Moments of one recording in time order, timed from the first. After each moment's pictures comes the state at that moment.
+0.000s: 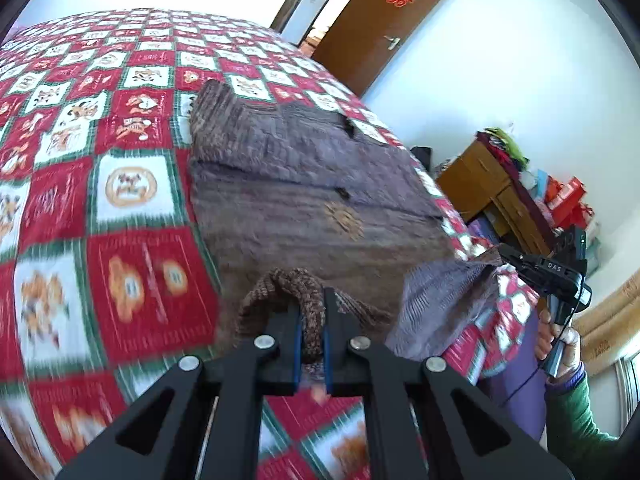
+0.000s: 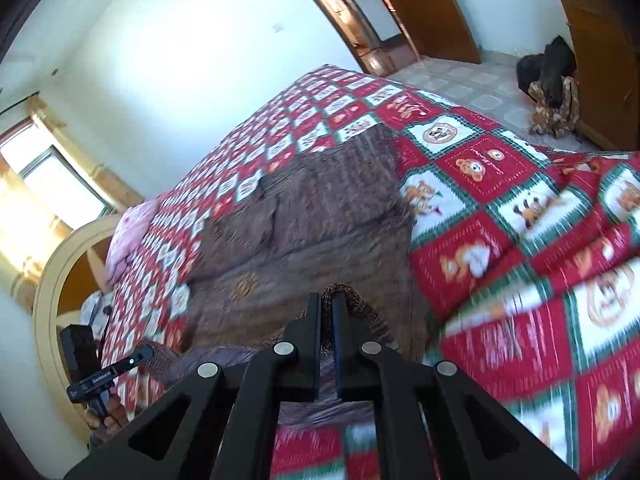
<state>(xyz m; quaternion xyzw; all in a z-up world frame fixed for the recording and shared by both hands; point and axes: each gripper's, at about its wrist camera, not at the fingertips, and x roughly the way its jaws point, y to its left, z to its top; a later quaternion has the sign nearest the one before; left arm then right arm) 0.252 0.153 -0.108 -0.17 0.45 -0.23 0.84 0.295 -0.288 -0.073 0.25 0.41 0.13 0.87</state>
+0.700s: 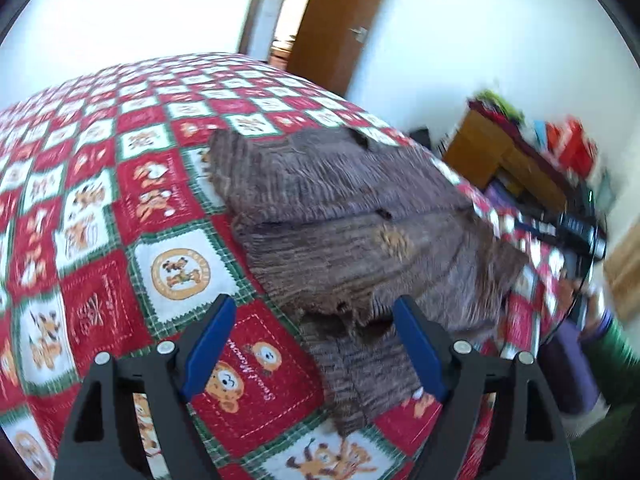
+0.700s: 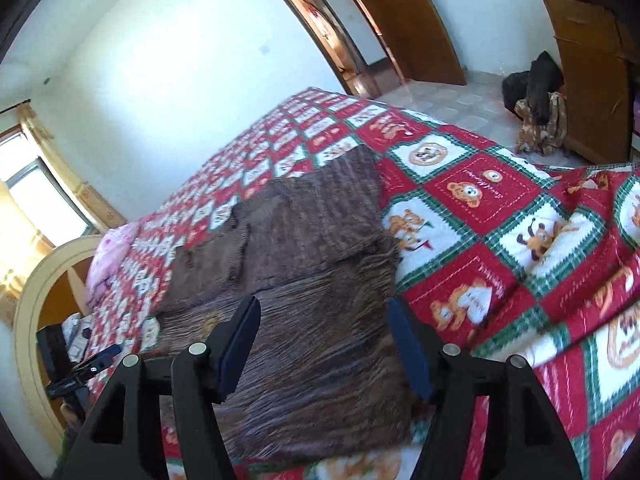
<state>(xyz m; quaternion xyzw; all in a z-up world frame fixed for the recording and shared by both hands) 0.274 0.187 -0.098 -0.02 0.41 -0.27 0.87 0.298 -0.283 -0.087 0.24 0.36 0.11 0.90</state>
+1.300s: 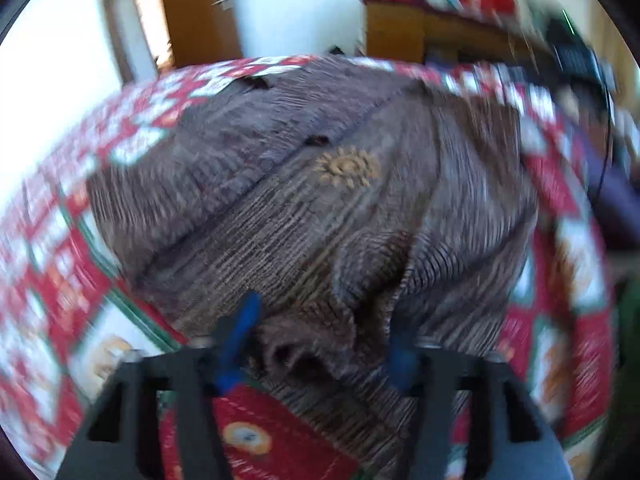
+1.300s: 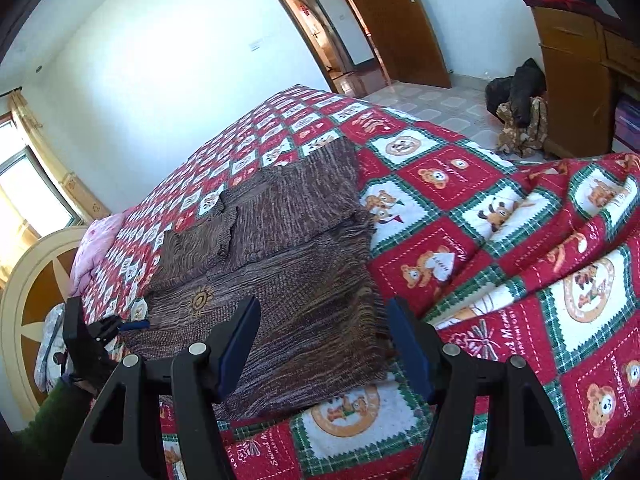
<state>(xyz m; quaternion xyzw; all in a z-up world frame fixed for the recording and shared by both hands) 0.304 0.127 -0.142 0.16 0.41 -0.38 0.82 0.267 -0.290 -0.088 0.21 0.37 0.07 0.90</state>
